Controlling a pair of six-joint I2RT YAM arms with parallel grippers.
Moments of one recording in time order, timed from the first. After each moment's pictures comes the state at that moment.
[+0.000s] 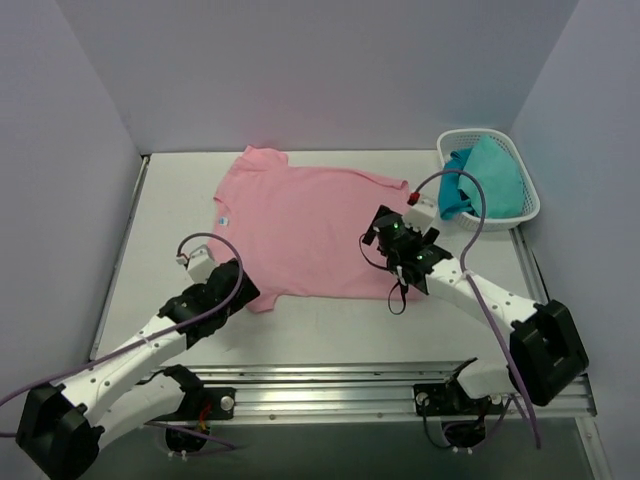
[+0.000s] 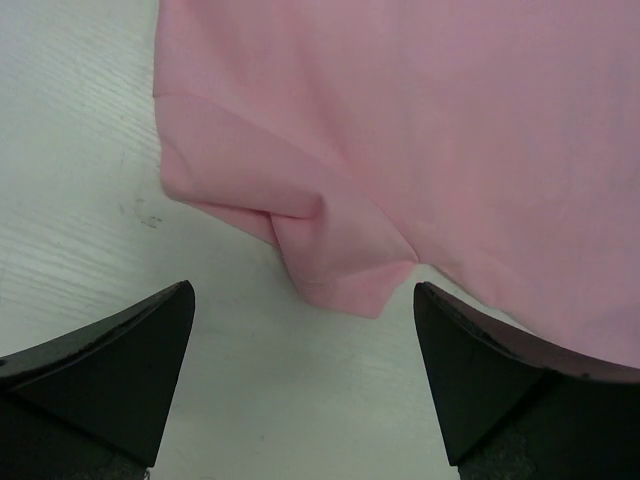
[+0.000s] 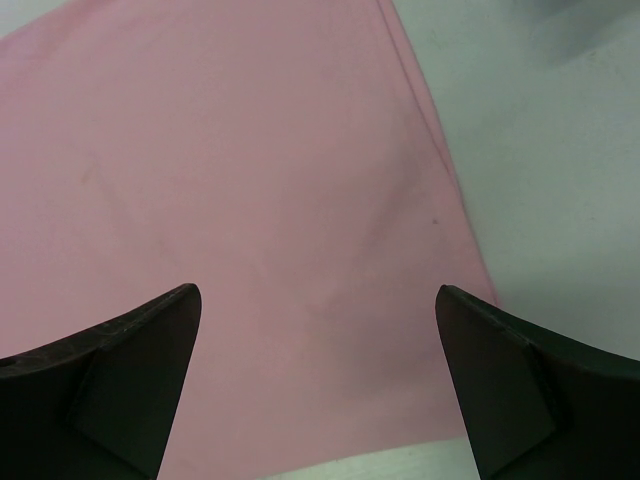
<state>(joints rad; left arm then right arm) -0.63 0.95 0.59 -0.55 -0.52 -1.05 0.58 1.37 0.87 -0.22 0.65 0.78</state>
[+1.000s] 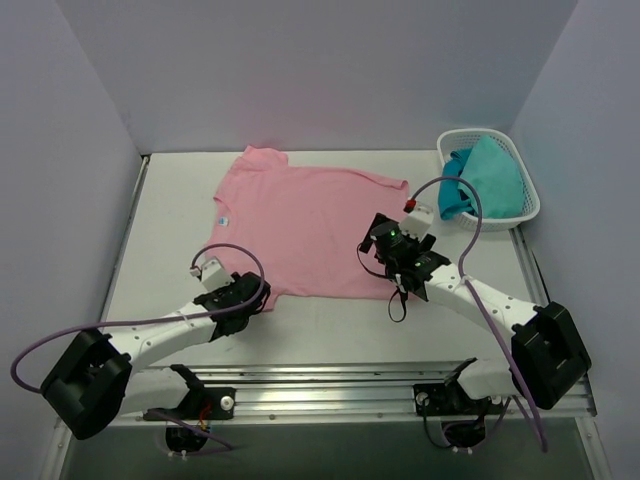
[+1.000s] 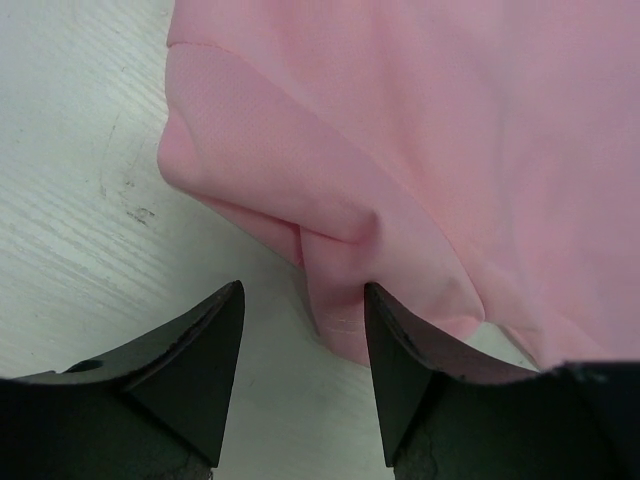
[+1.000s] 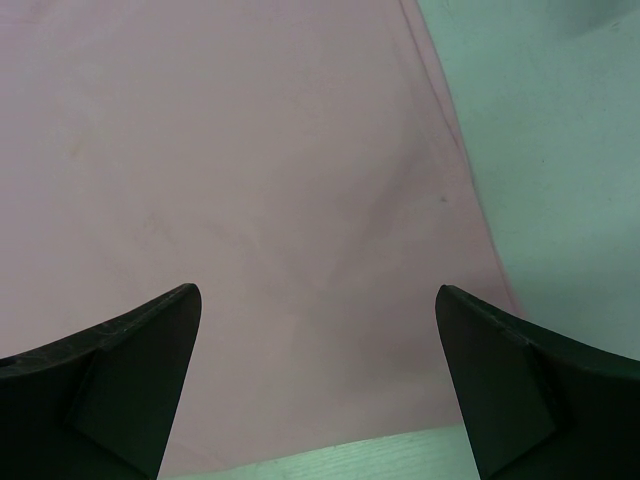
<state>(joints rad) -0.73 1.20 0.52 -0.43 -0.66 -1.30 0.62 1.33 0.81 -0.22 0.64 0.81</state>
